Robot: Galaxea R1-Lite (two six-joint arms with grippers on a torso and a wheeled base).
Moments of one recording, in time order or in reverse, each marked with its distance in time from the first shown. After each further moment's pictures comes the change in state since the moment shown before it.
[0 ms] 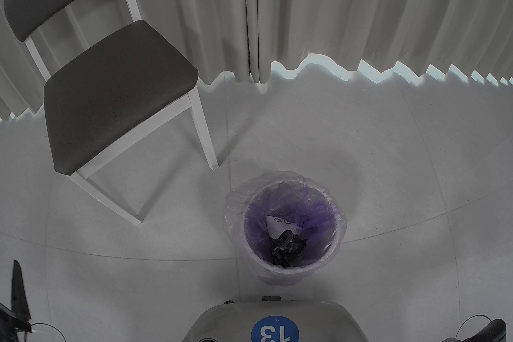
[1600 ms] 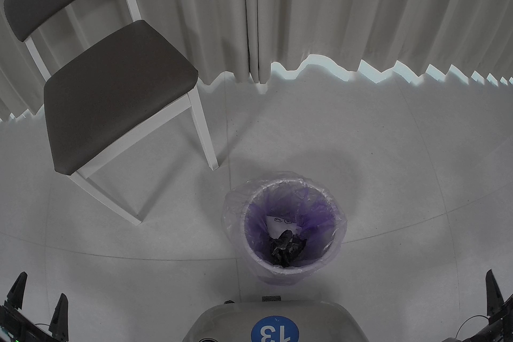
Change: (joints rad) left arm 0.000 0.001 0.112 0.165 -0.113 -0.139; right arm 0.000 0.001 0.191 0.217 -0.024 0.099
